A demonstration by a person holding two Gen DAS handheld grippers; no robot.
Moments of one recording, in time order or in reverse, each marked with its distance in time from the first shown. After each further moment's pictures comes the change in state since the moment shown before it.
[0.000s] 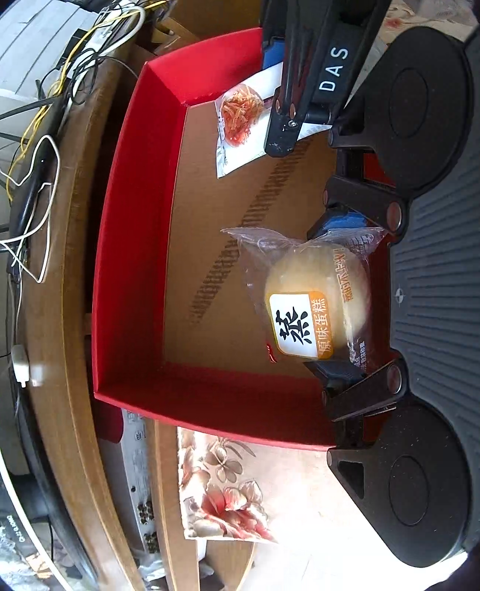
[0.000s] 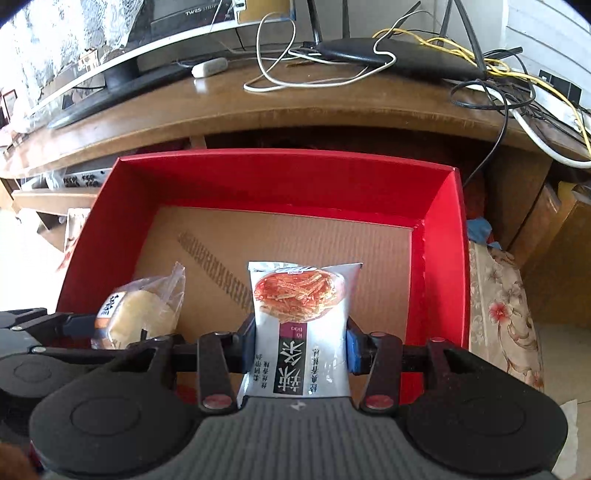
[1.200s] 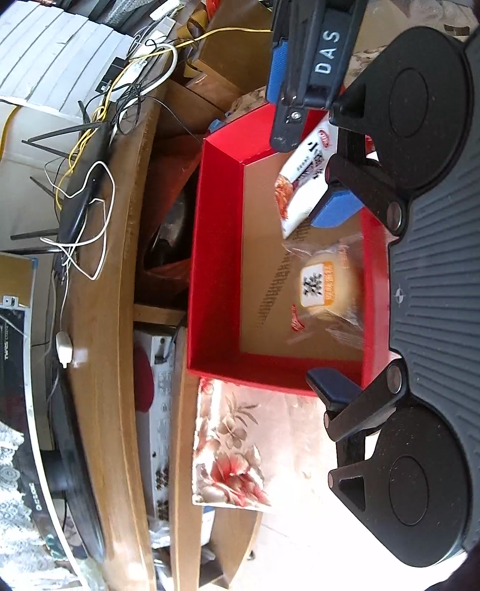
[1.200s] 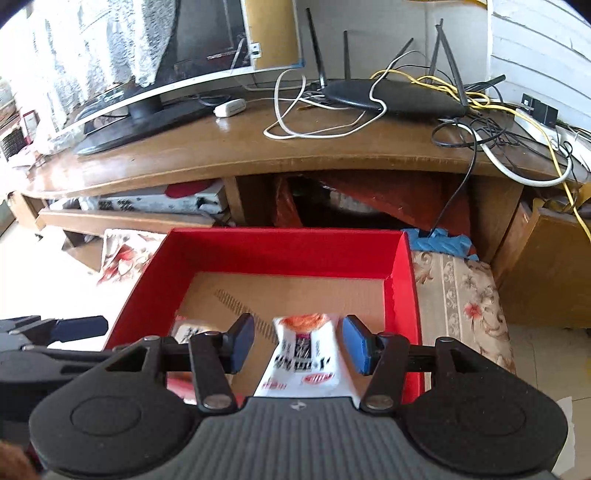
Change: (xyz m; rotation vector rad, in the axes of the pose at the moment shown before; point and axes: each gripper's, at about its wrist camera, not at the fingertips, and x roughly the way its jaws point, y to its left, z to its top) left arm -0.074 0.015 -0.014 -0.048 -0.086 -0.050; right arm -0.082 0.014 -0.010 -0.001 -0.080 0.038
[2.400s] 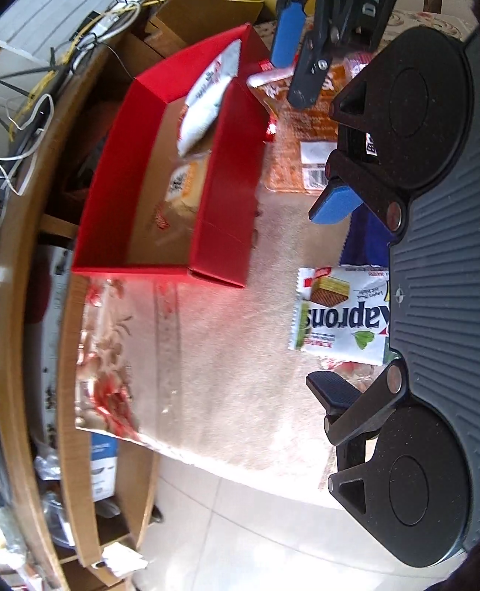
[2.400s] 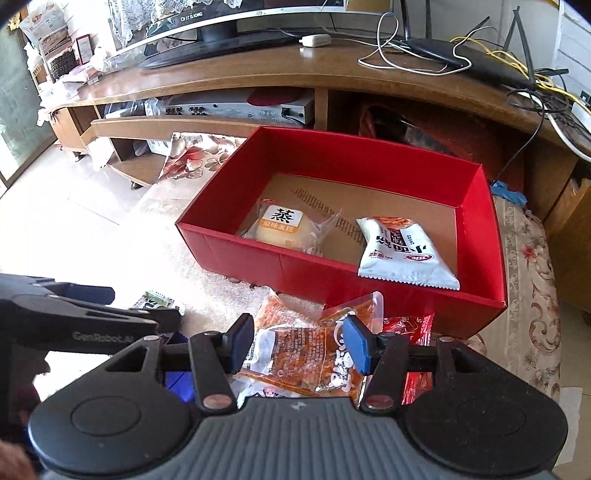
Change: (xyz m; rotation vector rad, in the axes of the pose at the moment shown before) left arm -0.007 0.063 -0.076 -0.106 0.190 0.076; right arm -0.007 0.055 -0.063 -0.151 0.154 0.095
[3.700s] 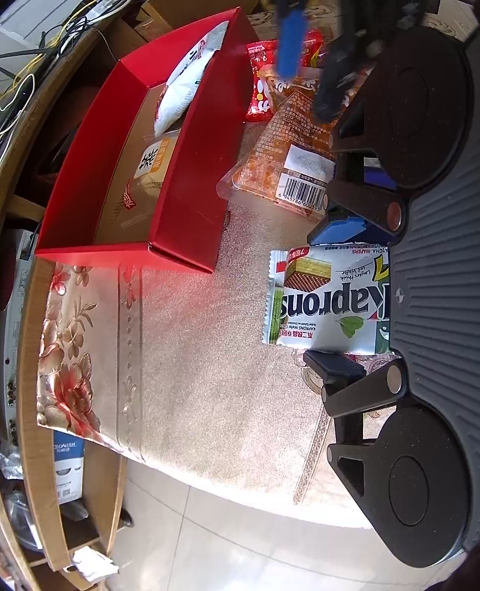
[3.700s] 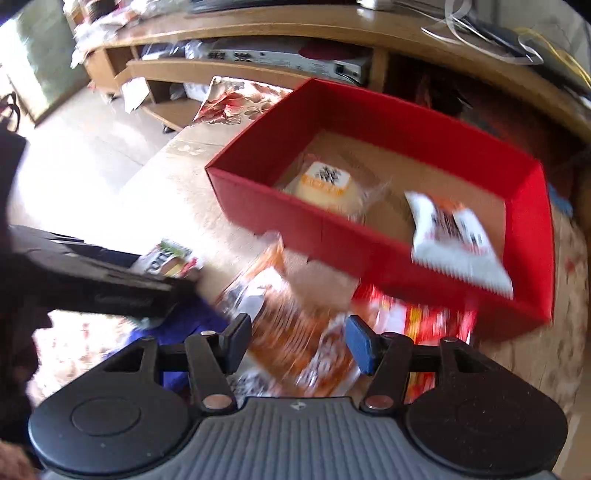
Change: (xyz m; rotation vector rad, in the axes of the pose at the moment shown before) left arm 0.021 0.012 -0.004 -0.031 0.077 -0.019; right arm 0.041 0.018 0.006 -0.218 0.120 0.058
